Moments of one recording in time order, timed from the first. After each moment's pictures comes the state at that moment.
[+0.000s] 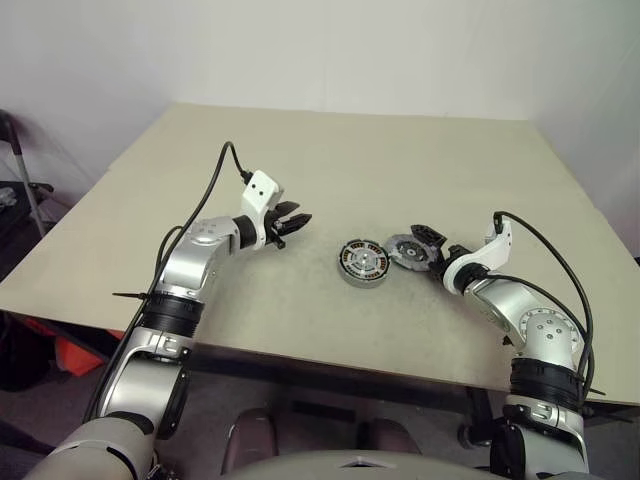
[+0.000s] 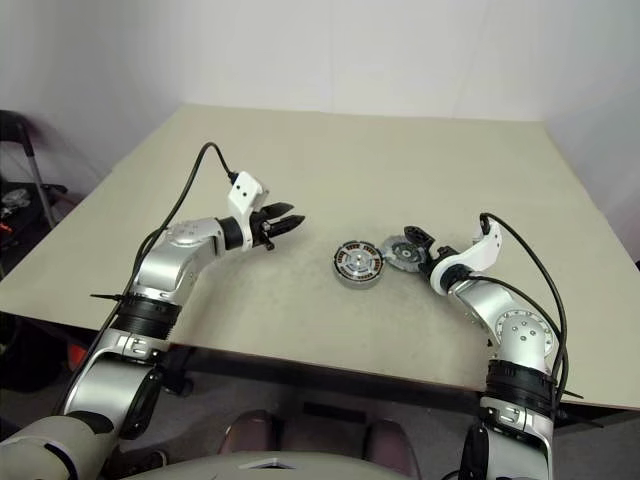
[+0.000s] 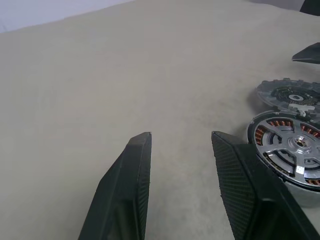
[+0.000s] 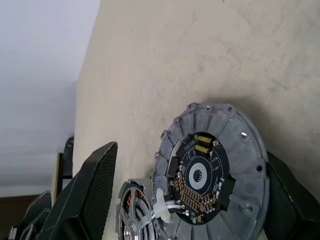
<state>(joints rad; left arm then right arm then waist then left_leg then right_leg) -0.63 0.30 -0.09 0.27 -0.21 0.41 -0.73 -0.30 -0.27 -0.43 0.10 1.36 0.86 -0.30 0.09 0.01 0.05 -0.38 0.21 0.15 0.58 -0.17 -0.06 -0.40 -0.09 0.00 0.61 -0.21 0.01</state>
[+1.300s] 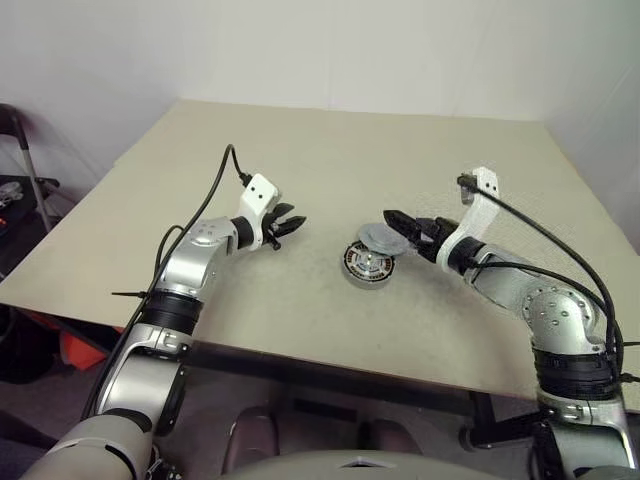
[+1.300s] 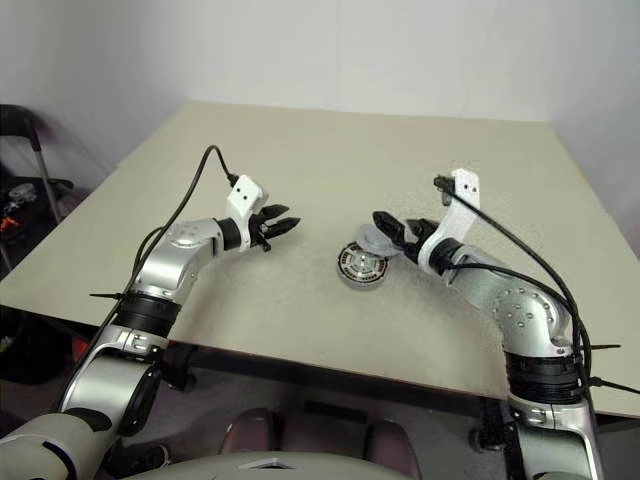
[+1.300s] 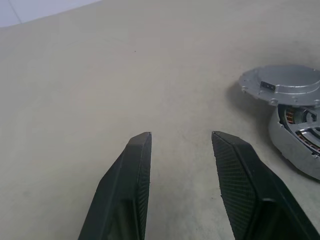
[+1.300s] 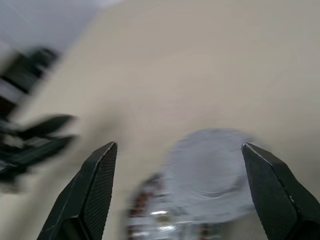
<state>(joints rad) -0.64 0.32 -0.11 0.35 -0.16 0.33 -0.73 -0.32 -0.56 -0.07 -0.24 0.99 0.80 -0.05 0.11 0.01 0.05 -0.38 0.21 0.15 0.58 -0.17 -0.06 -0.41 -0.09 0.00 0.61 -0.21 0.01</state>
